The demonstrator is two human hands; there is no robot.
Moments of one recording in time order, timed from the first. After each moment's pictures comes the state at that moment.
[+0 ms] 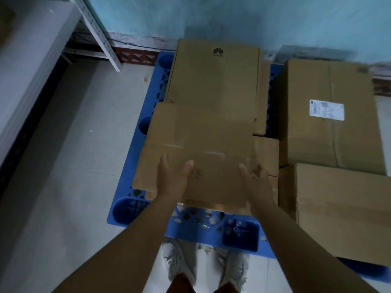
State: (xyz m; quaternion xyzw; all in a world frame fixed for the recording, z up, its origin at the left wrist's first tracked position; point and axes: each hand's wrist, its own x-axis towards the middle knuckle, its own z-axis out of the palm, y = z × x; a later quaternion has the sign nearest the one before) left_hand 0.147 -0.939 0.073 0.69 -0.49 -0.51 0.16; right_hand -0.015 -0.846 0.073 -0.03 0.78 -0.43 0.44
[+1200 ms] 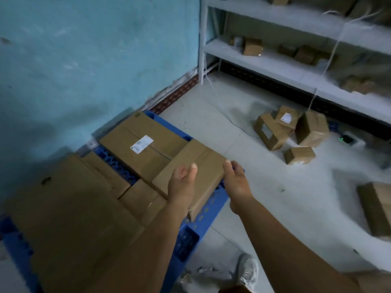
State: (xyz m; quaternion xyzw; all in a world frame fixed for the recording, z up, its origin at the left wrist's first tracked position) left_hand -0.018 -0.674 0.334 0.27 -0.70 -0.66 -0.07; right_hand -0.037 -0.550 0.334 0.27 0.71 -0.63 0.14
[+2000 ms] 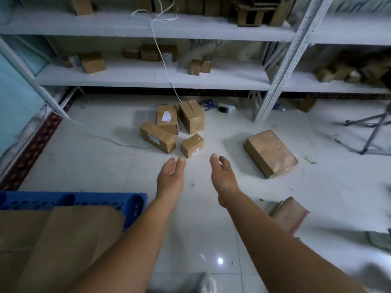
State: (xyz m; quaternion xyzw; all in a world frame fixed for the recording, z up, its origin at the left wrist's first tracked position) left_hand -0.108 -0.231 0.339 0.05 -0.78 -0.57 -0.25; right_hand -0.047 -0.127 0.349 0.48 0.59 -0.65 -0.05
